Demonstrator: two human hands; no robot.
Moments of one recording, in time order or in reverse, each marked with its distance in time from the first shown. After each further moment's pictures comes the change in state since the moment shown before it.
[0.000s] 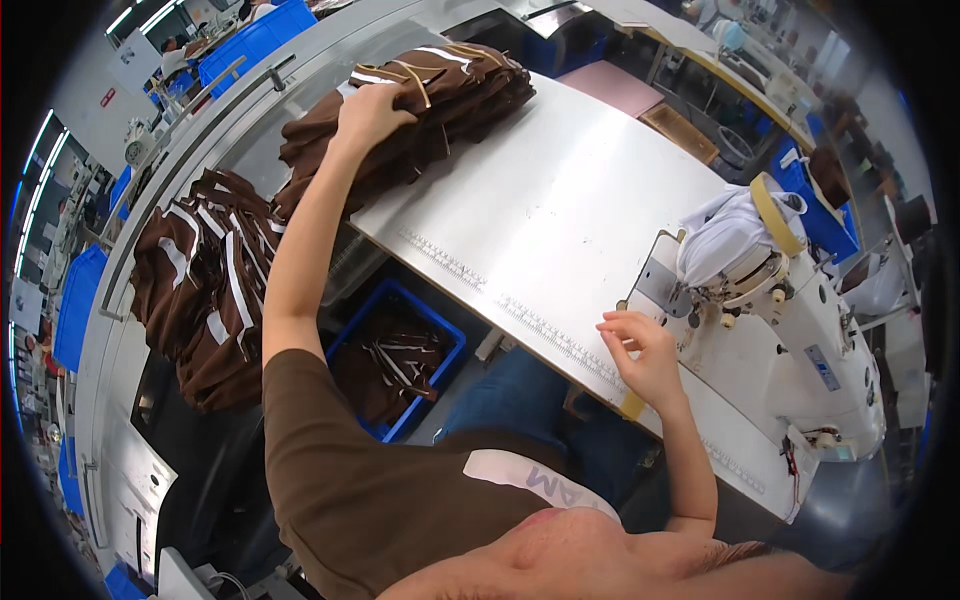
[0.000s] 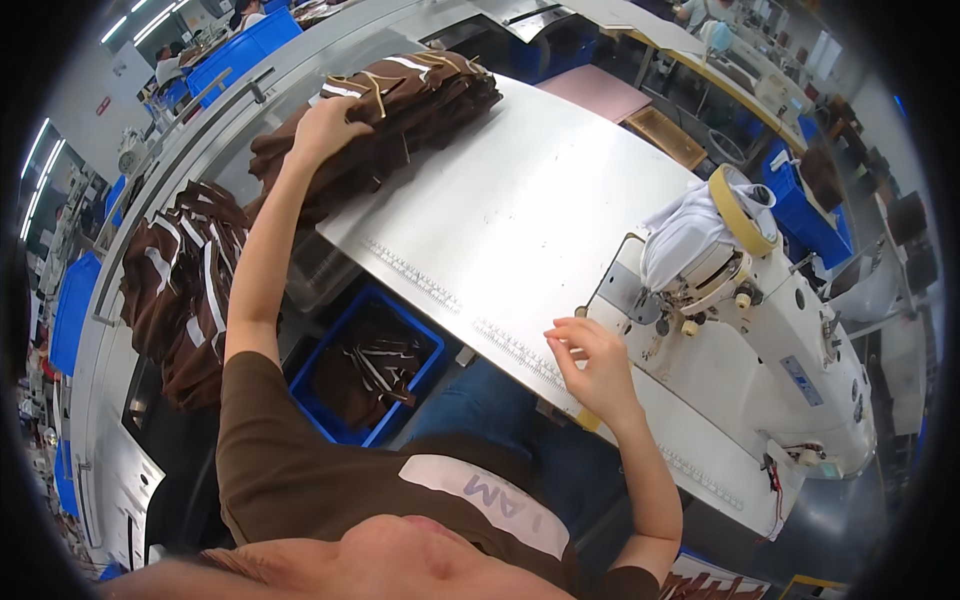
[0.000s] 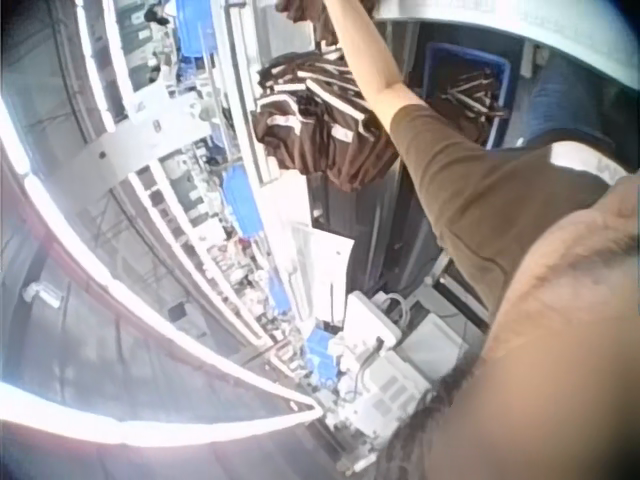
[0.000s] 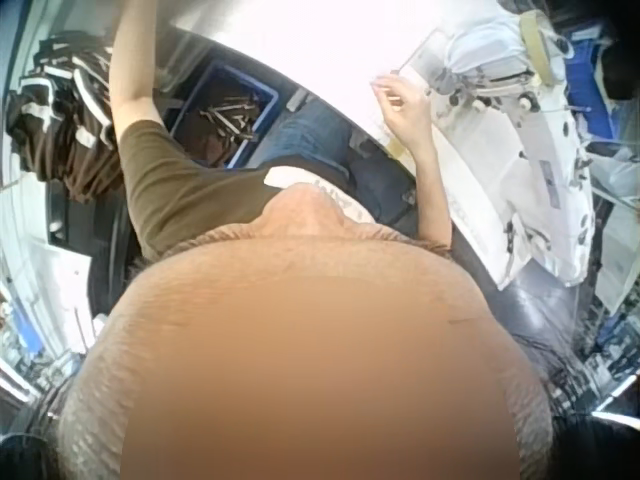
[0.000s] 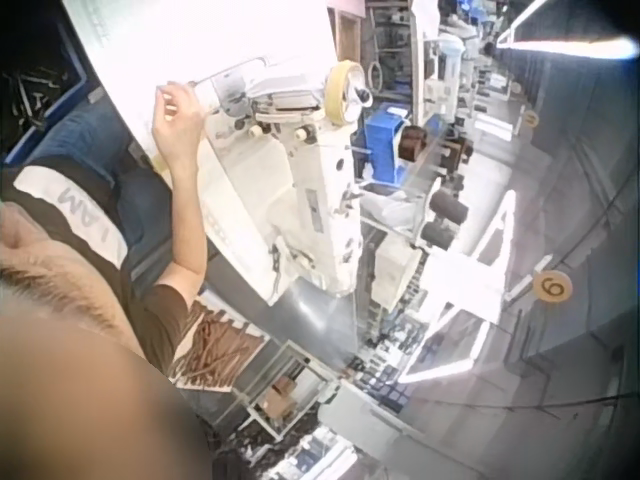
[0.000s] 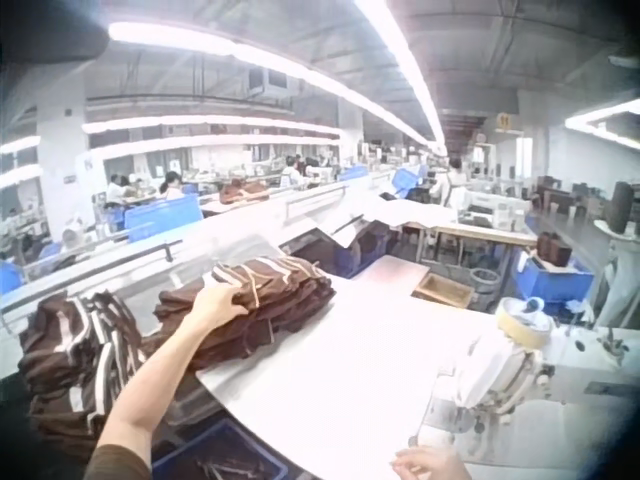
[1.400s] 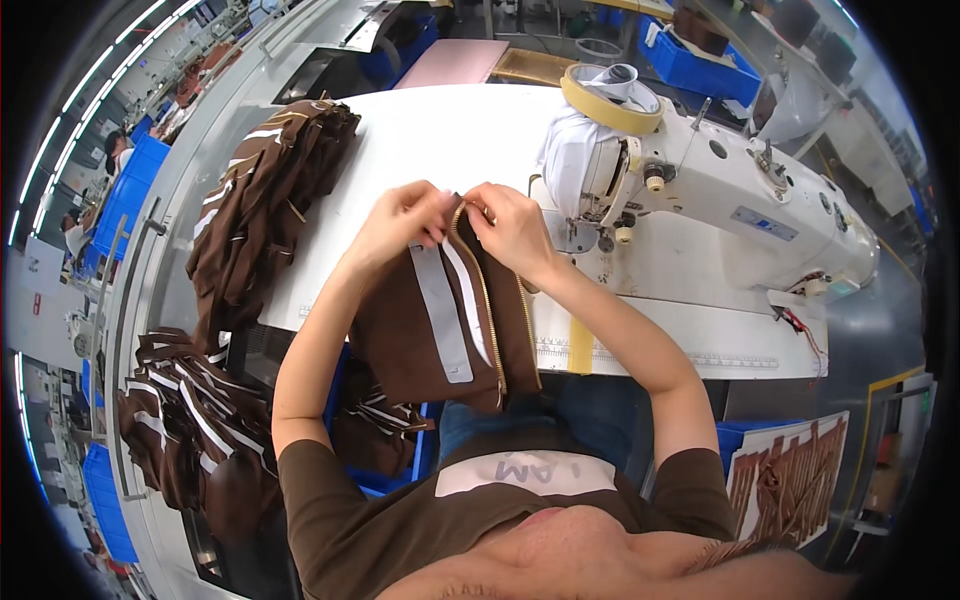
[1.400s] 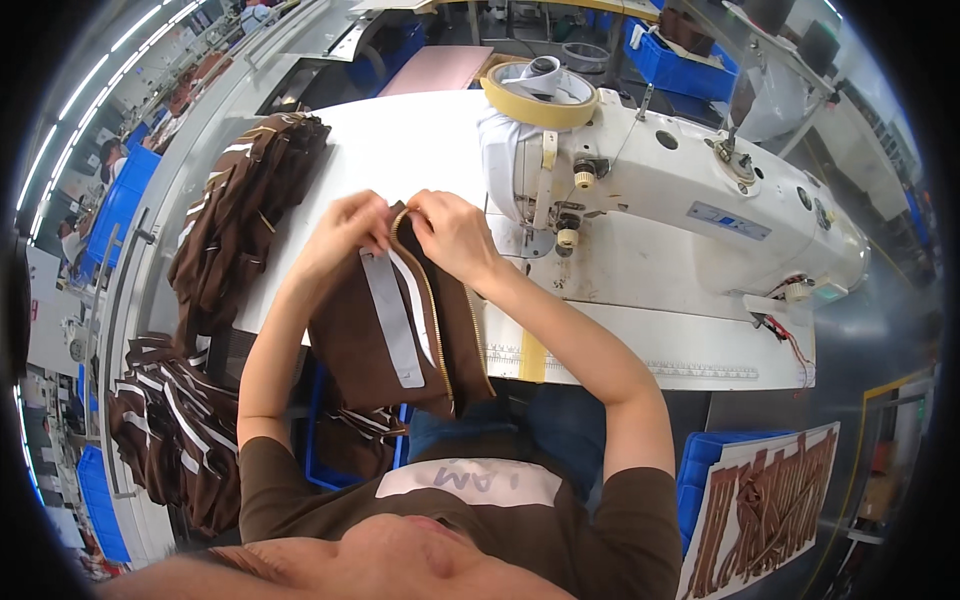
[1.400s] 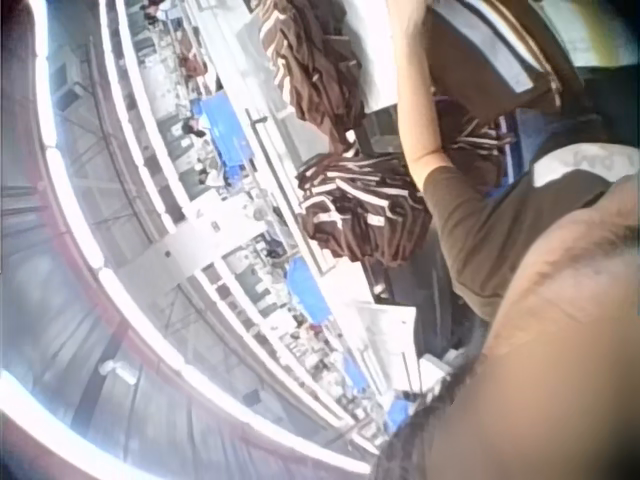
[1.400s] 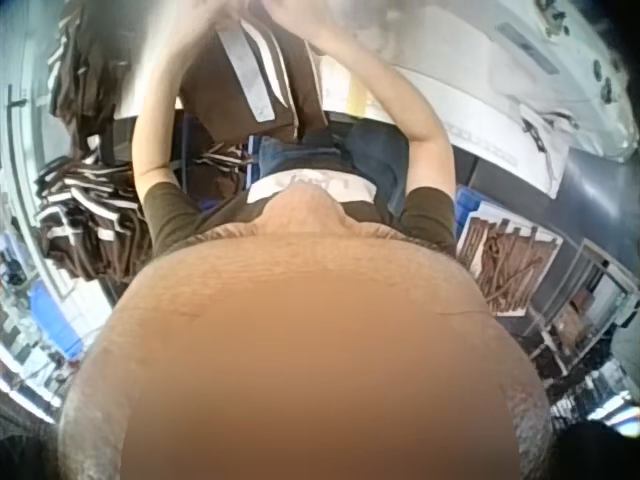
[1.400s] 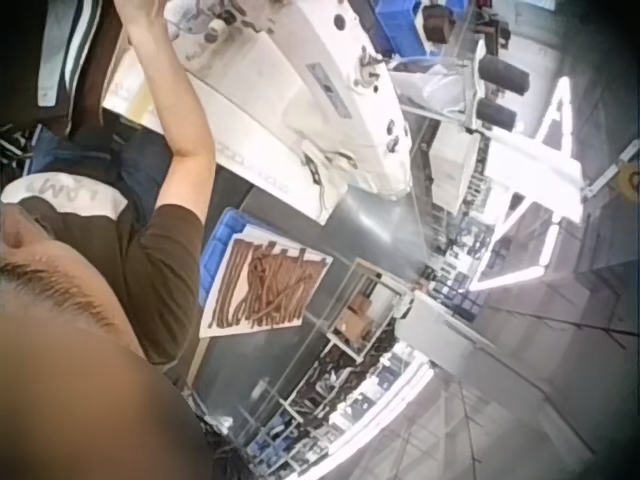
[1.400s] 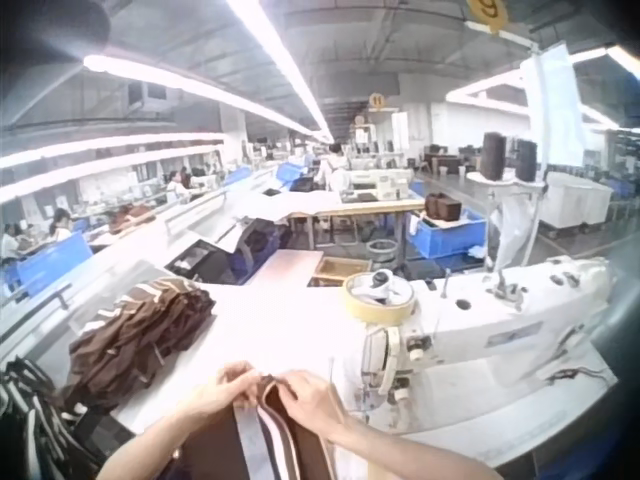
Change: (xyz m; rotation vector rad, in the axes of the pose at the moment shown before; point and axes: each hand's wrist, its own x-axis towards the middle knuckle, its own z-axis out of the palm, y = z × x) left_hand -0.051 0.221 0.037 -1.362 -0.751 0.015; right_hand 0.096 0.056 0.008 -0.215 0.452 -0.113
